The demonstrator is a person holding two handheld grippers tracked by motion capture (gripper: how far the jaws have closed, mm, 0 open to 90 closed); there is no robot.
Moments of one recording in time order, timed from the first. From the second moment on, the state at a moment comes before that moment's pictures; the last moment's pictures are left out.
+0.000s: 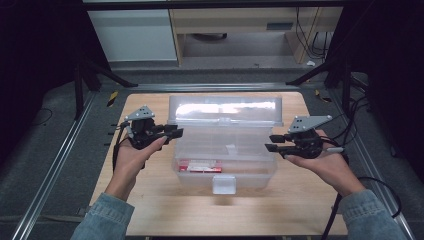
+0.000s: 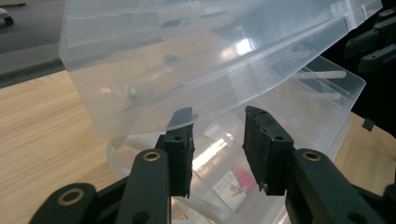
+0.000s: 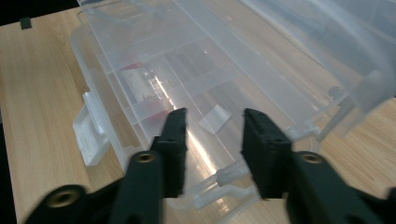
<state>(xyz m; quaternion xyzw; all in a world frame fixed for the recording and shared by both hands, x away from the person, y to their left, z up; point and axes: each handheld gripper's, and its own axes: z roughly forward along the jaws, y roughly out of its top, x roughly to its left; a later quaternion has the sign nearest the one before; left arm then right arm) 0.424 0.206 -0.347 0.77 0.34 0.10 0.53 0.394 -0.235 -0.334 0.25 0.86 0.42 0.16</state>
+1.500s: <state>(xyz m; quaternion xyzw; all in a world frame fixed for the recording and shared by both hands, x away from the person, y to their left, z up) 0.398 0.214 -0.372 0.77 0.35 0.10 0.53 0.380 -0.265 -0.339 0.34 0.81 0.44 0.20</state>
